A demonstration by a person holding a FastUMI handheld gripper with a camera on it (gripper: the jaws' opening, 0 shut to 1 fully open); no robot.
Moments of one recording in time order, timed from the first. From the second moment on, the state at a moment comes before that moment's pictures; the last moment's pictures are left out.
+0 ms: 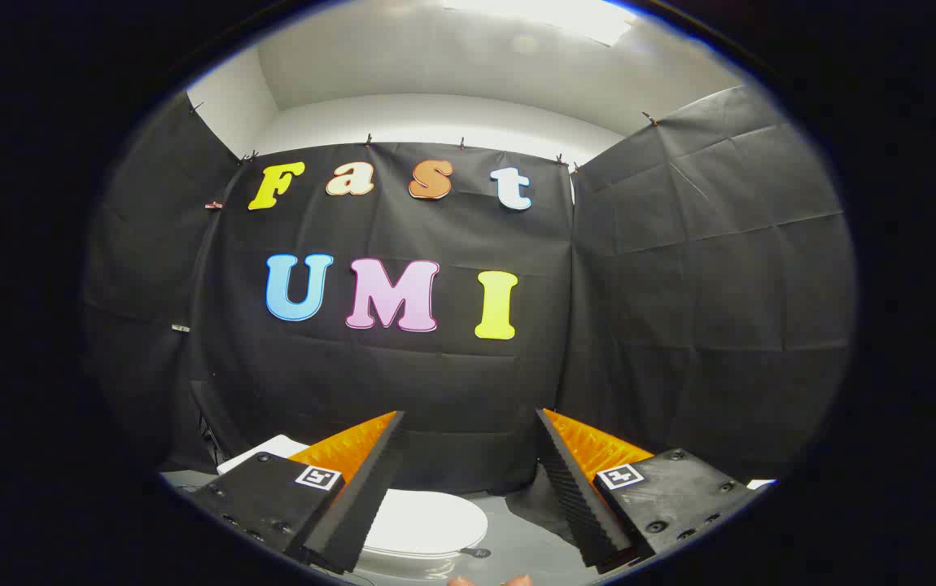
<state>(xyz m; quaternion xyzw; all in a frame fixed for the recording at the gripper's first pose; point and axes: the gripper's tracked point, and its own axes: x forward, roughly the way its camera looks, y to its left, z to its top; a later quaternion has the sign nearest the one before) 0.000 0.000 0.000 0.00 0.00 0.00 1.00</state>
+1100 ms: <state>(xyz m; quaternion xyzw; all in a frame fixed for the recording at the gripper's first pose) 0.003 0.010 -0.008 0.00 0.00 0.02 1.00</state>
